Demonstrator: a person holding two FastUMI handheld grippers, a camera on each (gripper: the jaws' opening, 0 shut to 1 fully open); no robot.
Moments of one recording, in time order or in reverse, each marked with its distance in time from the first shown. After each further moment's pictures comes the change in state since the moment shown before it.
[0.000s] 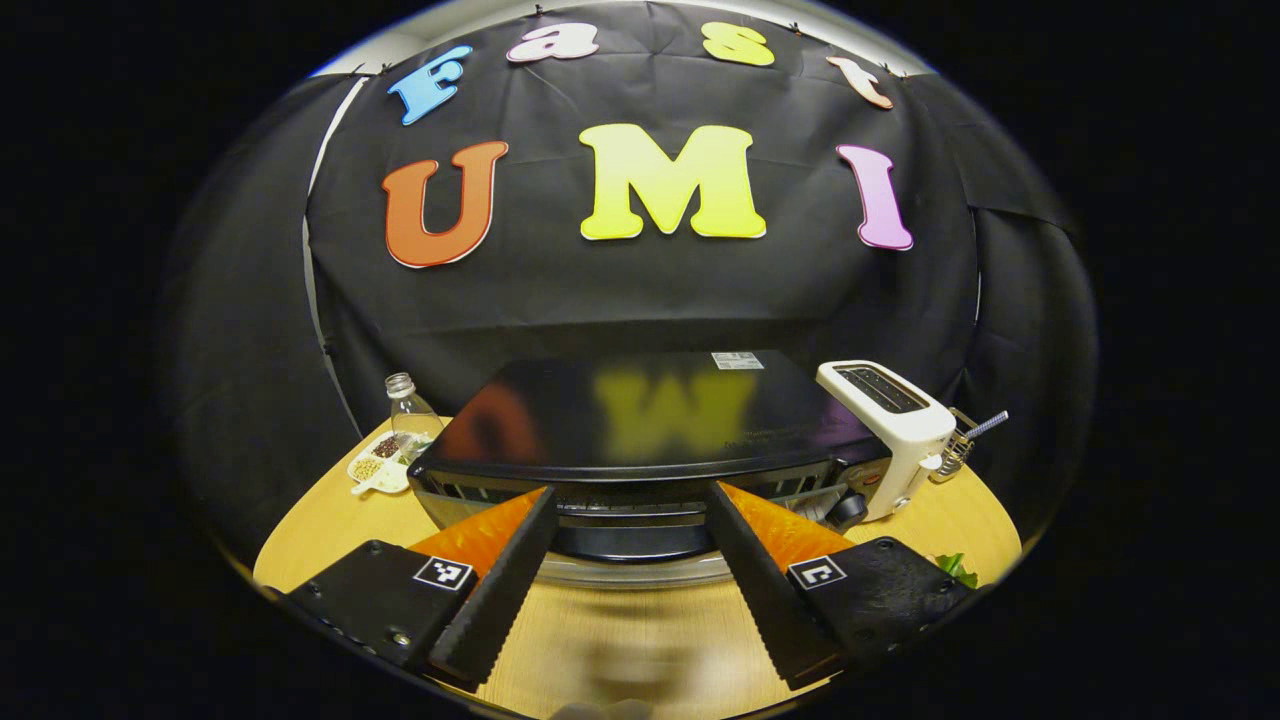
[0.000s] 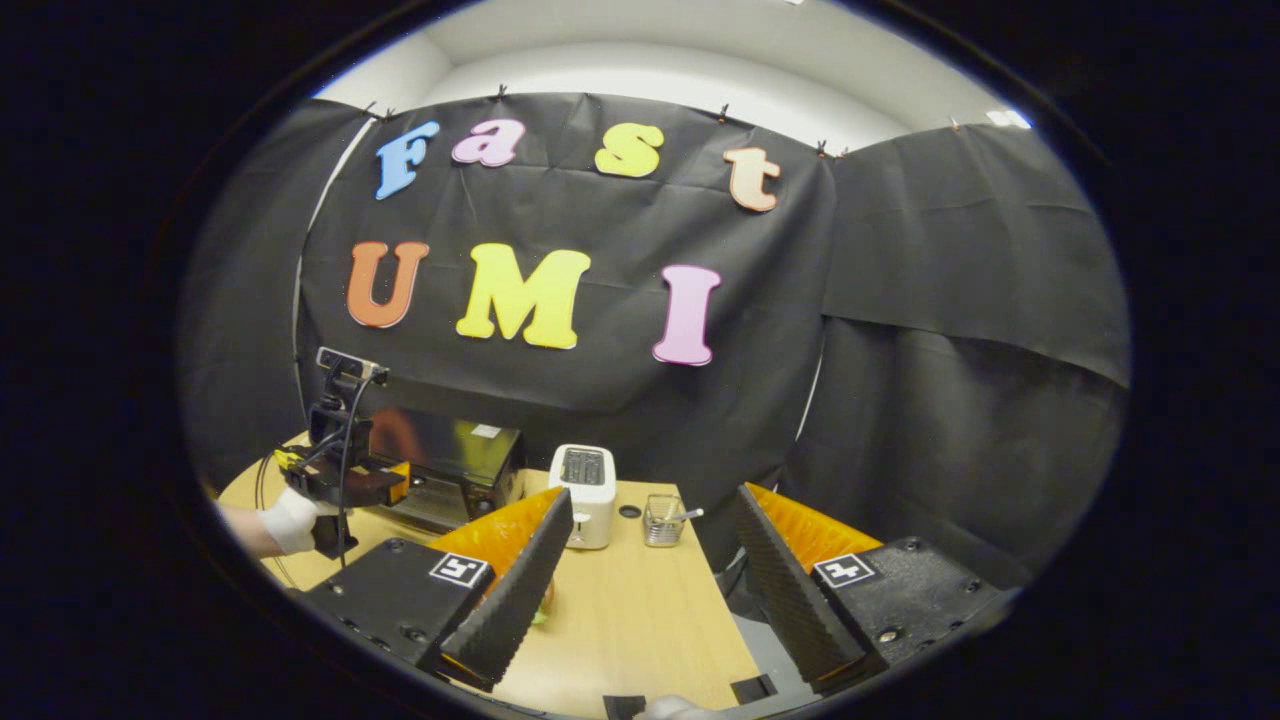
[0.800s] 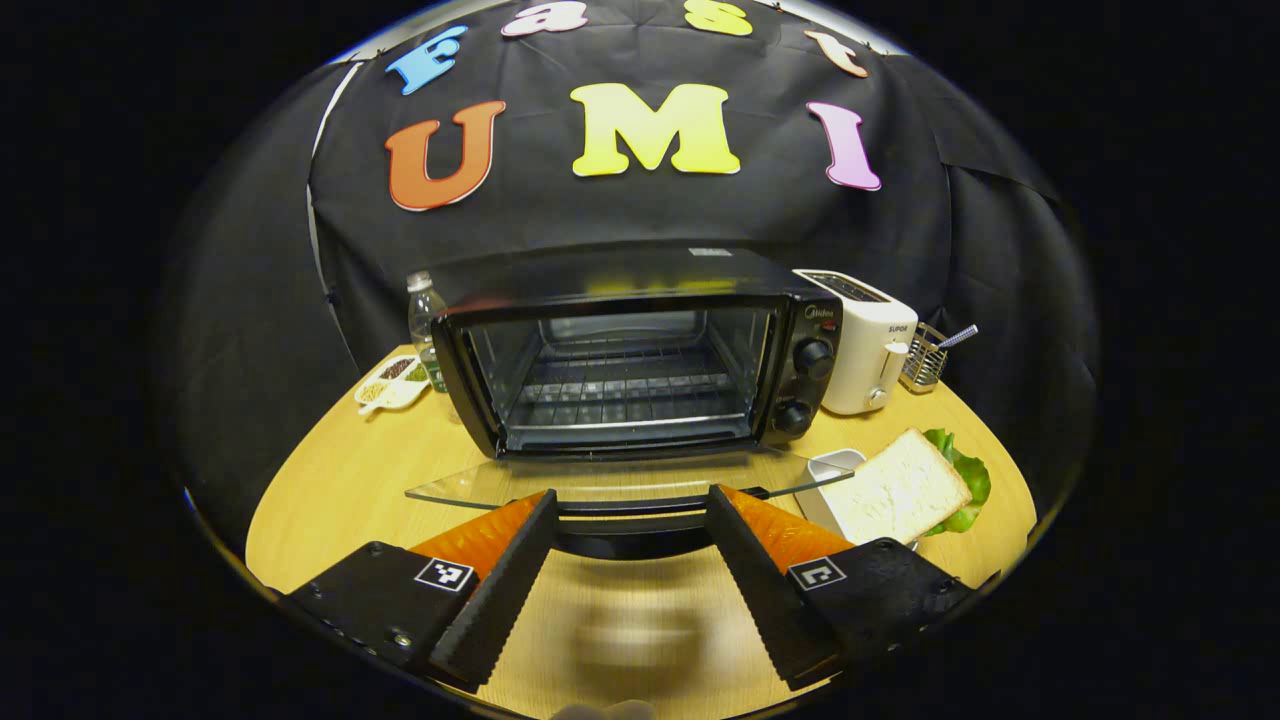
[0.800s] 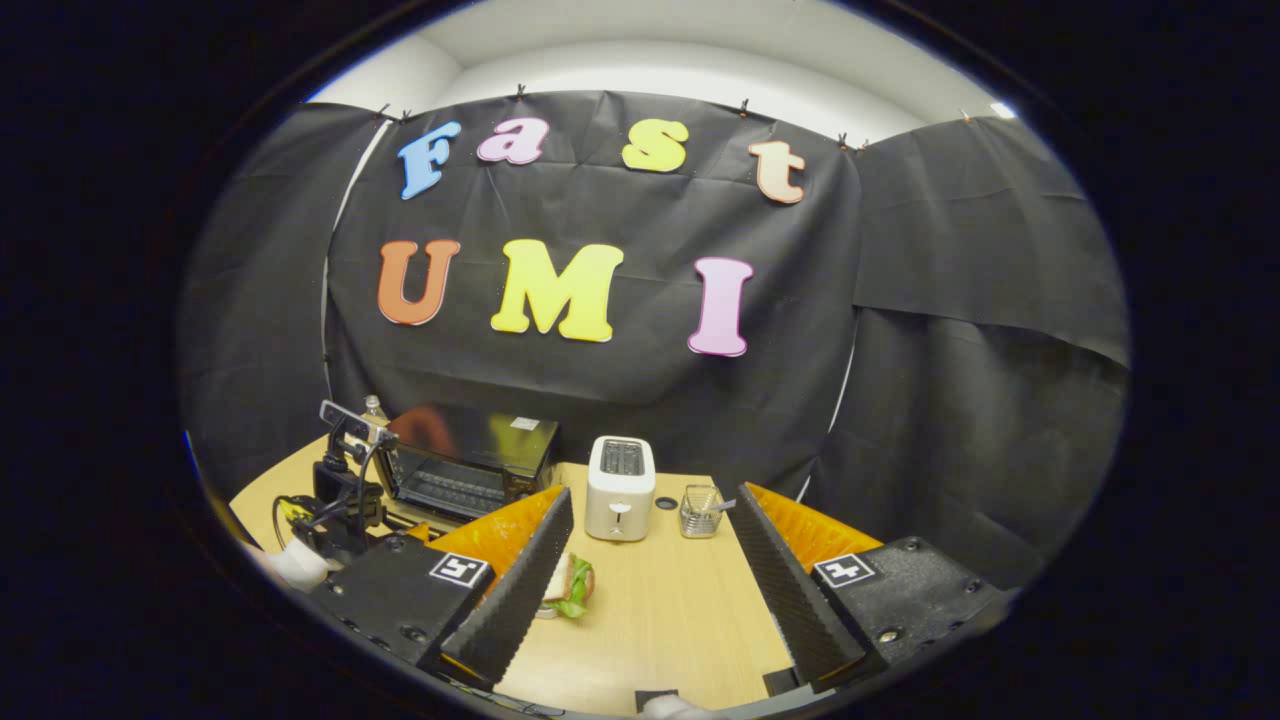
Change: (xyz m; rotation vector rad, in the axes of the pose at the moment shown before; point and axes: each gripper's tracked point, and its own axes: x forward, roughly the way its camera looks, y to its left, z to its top) left arm -0.069 -0.007 -0.109 0.000 0.179 -0.030; right arm -0.009 0.030 -0.018 0.013 0.019 0.073
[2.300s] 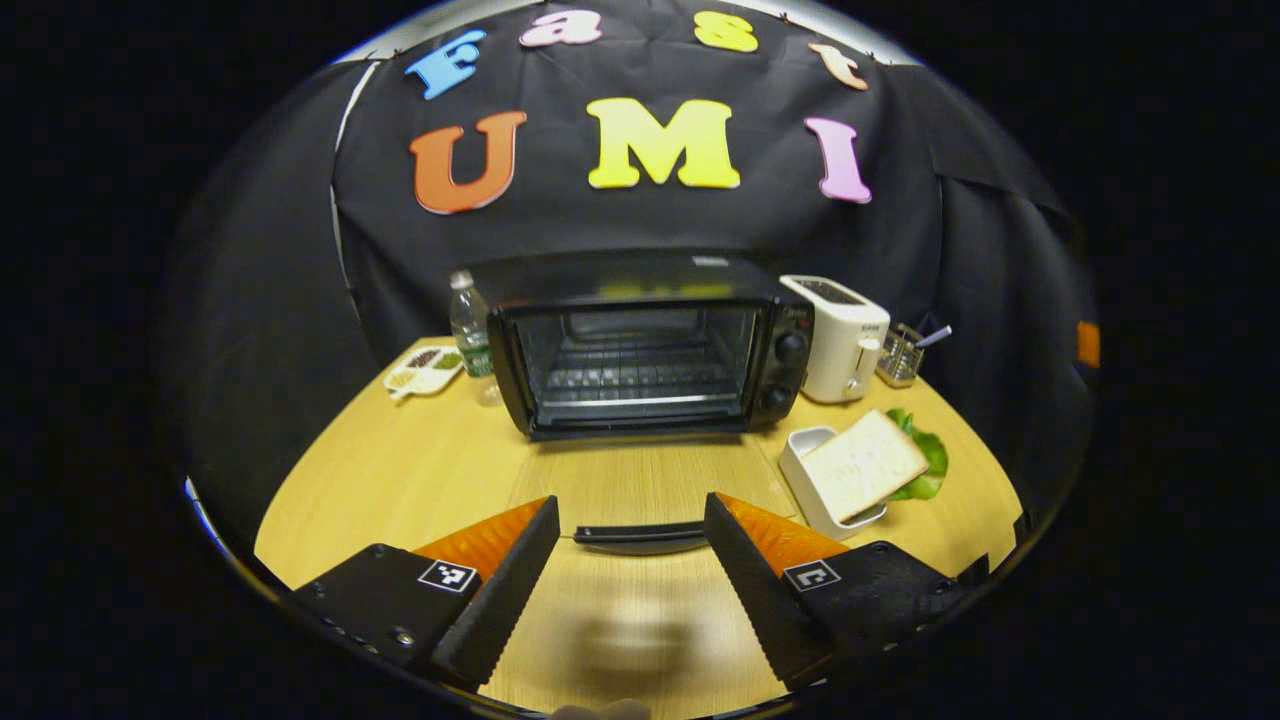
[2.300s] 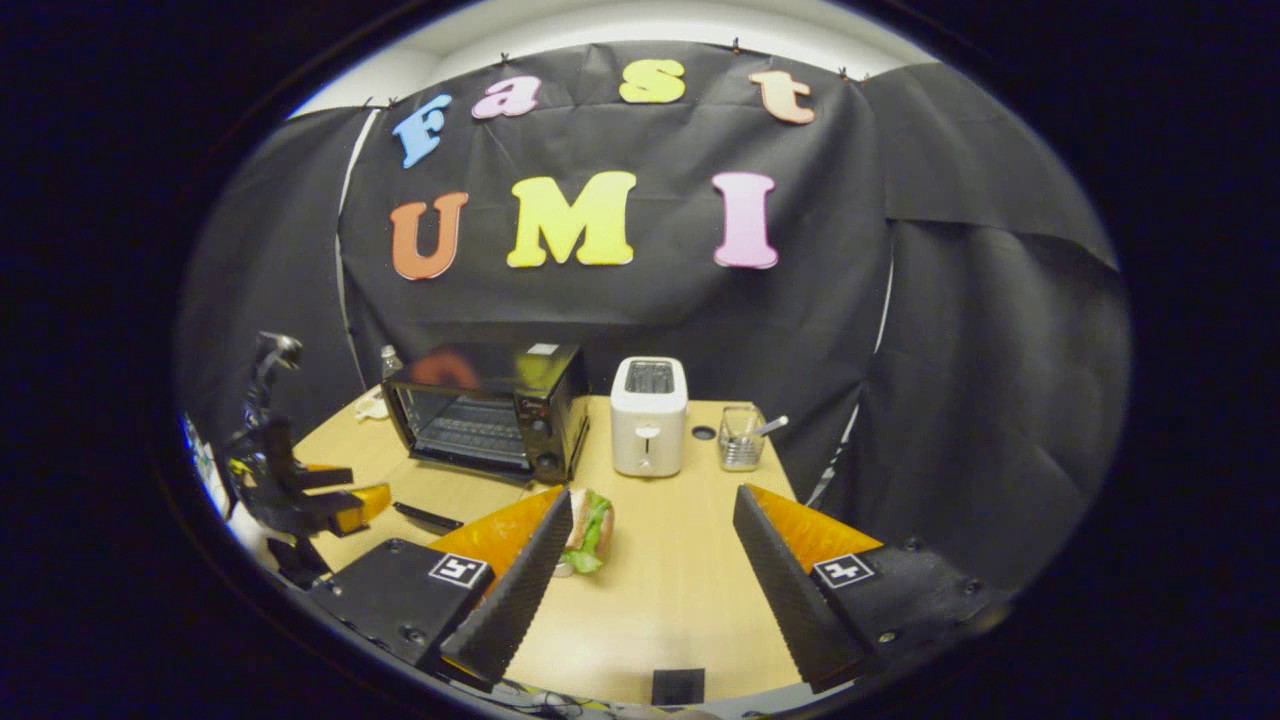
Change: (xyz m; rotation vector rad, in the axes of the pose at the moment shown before) left arm -0.091 0.017 0.018 -0.002 -0.100 0.010; right arm 0.065 0.012 -0.127 0.111 0.211 0.178
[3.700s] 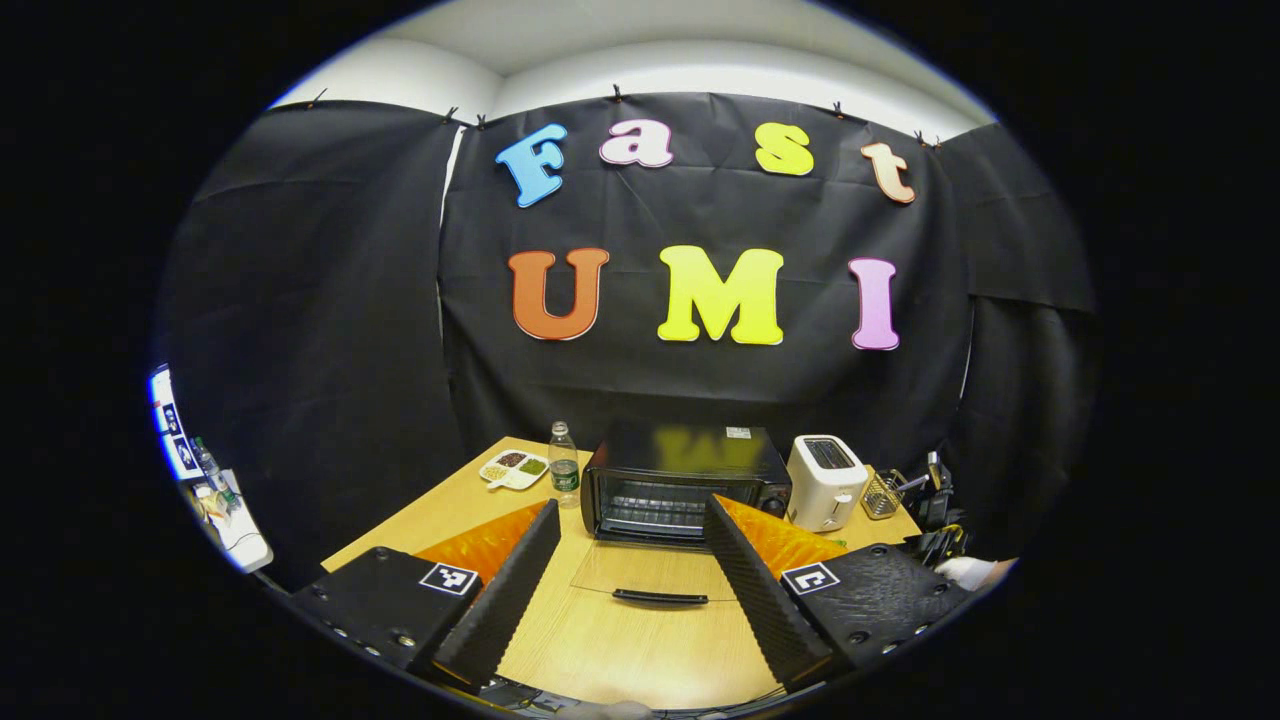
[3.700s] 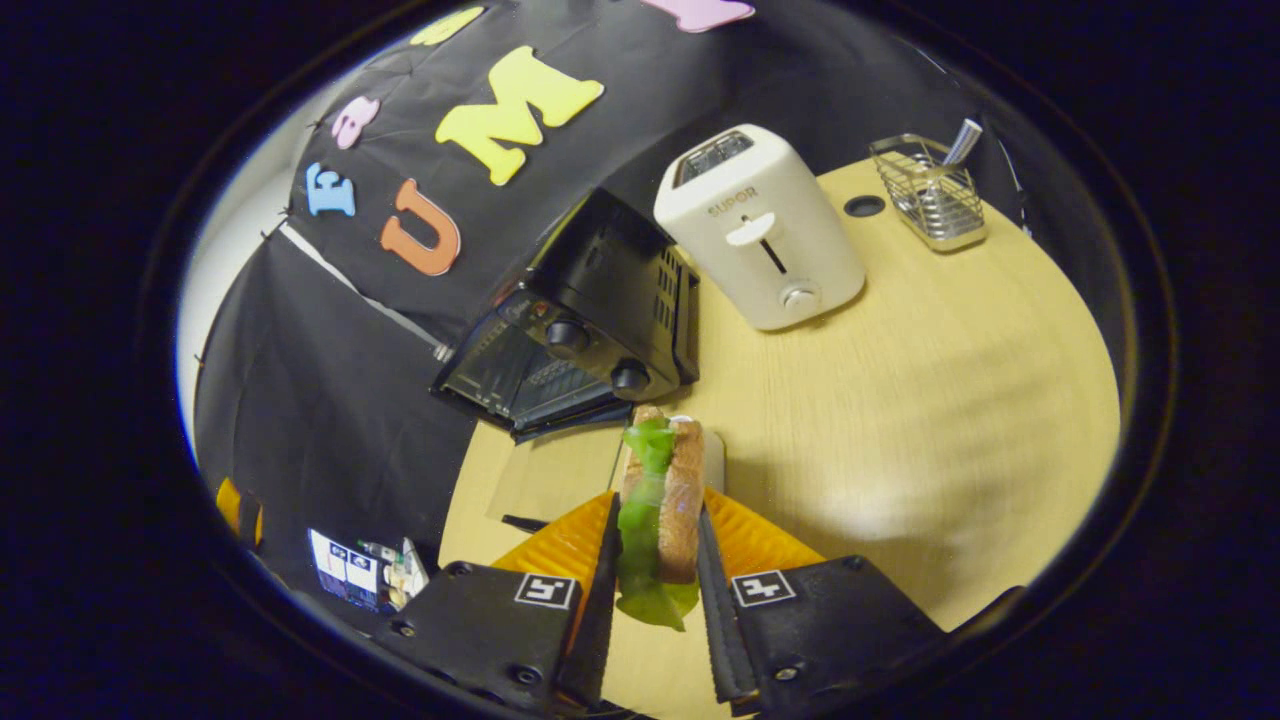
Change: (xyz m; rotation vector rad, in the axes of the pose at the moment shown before) left arm -0.144 0.009 0.133 -0.105 -0.244 0.167; right arm 0.177 0.075 -0.066 0.486 0.386 0.485
